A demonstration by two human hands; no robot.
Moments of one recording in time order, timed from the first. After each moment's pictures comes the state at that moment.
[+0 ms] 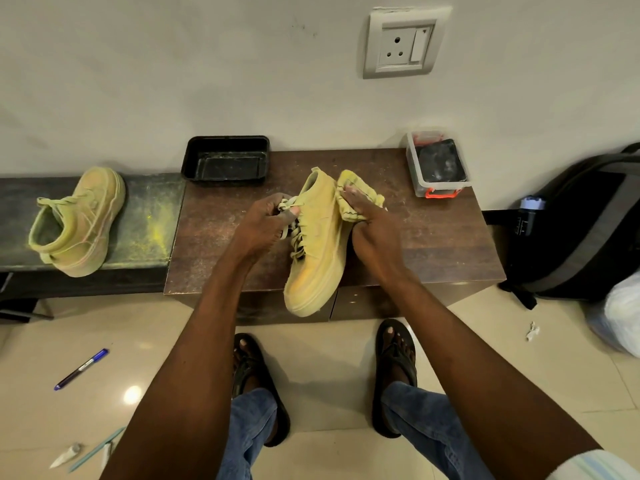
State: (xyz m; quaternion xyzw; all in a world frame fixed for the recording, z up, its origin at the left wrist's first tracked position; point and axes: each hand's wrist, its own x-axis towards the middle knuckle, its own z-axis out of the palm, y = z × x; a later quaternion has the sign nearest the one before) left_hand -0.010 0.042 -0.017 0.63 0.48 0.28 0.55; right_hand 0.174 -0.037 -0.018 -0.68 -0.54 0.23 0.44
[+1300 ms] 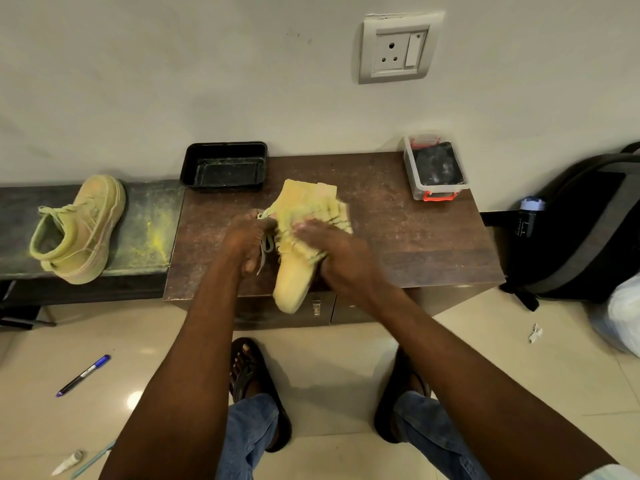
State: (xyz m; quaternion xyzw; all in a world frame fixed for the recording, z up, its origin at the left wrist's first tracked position) left_hand -0.016 0.055 -0.034 0.38 0.58 0.34 0.64; right_hand 0.151 -0.051 -0.020 -0.57 -0.72 0.24 0.32
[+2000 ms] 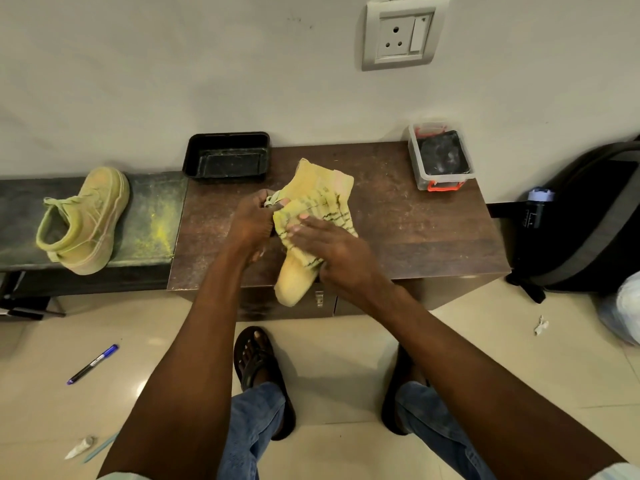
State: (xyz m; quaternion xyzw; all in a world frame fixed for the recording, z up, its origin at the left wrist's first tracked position) left_hand -0.007 0.047 -0.023 0.49 0.55 0.35 0.58; right_hand 0.144 -0.065 -0.013 -0.52 -0.79 0.14 0.30
